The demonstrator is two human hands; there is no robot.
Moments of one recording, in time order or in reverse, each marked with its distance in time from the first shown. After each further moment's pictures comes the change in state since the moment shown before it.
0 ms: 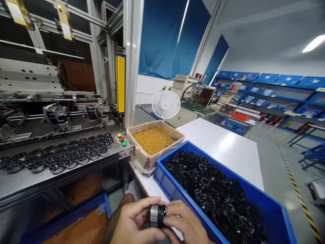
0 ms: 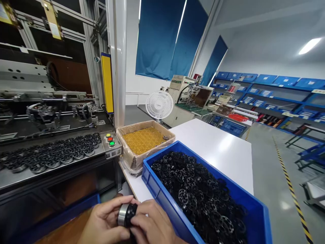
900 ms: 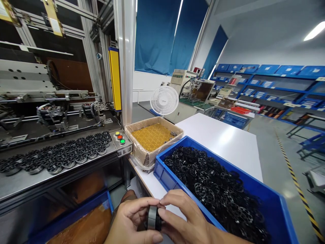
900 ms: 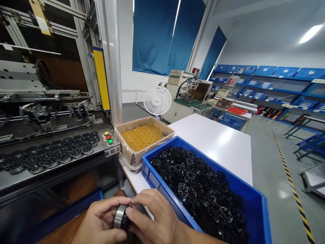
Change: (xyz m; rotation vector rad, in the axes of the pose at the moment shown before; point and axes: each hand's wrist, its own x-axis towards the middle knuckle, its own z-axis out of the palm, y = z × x) left_hand -0.005 0.013 0.005 -0.005 -0.066 -0.057; right_hand 0.022 0.000 -0.023 -0.109 -0.129 -0.100
